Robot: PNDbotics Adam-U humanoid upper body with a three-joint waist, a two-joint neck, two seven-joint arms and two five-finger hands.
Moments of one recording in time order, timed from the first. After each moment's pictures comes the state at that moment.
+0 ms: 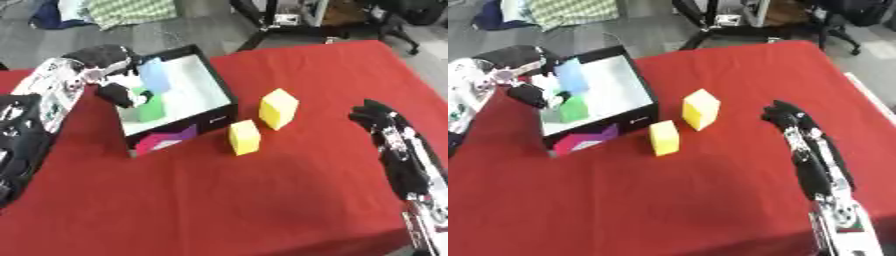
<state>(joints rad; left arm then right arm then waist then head) -0.91 0.42 -0.32 -1.00 -0.98 -0.20 -0.44 -0.01 -0.13 -0.04 -1.81 -0.08 -0.17 0.18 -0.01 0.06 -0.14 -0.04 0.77</state>
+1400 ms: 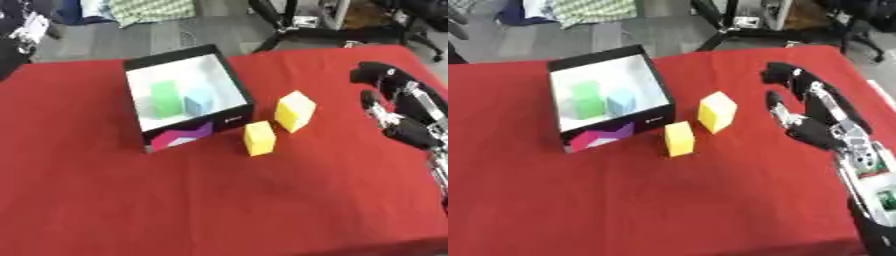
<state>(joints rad) -0.41 0.60 -0.08 -1.76 0.01 0.07 0.00 -0.31 -0.56 0.09 -1.59 0.03 -0.34 0.30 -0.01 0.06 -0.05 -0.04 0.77</state>
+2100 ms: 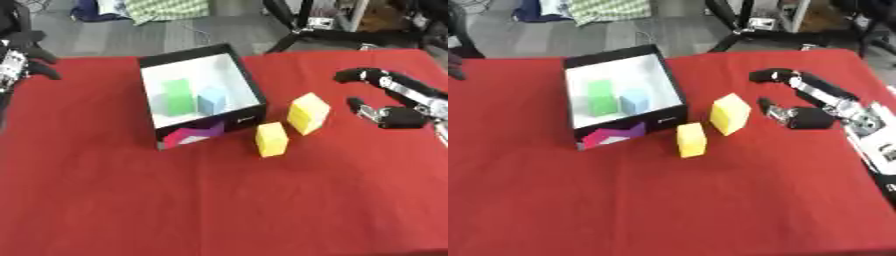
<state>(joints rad) -0.22 0.46 -0.04 -1.86 0.03 0.10 0.00 -0.54 -0.61 0.20 -1.21 0.28 -0.52 0.43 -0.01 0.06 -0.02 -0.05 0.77</state>
